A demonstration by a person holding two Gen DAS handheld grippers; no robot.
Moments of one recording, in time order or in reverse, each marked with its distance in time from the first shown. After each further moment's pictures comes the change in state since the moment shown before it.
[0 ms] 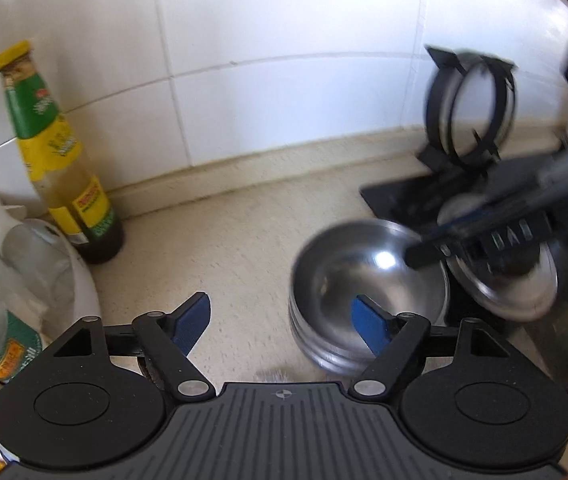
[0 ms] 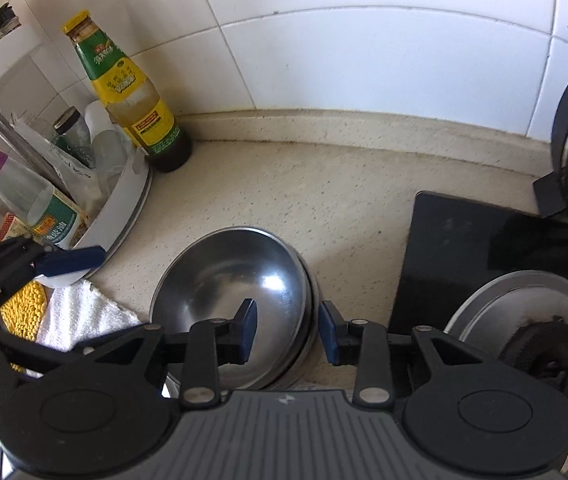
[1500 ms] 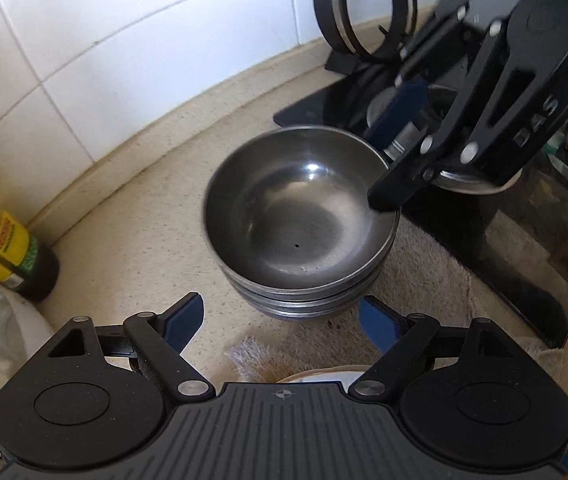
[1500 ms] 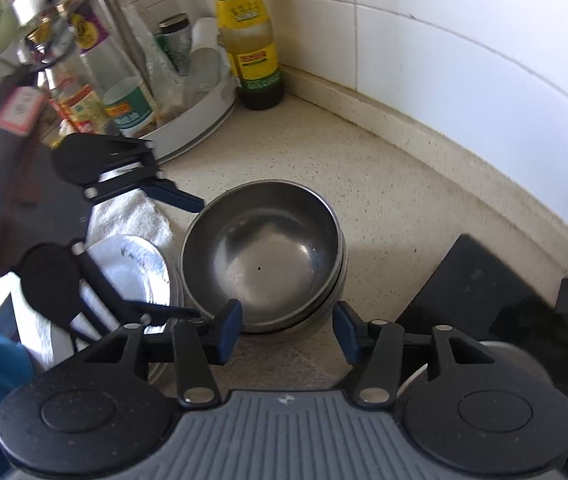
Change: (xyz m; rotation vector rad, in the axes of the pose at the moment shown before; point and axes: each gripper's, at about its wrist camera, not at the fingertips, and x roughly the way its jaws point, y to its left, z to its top) left arm 0.034 -0.027 -0.015 0.349 0.123 -0.128; right arm -0.021 0.007 -0.005 -0.457 0.094 0.106
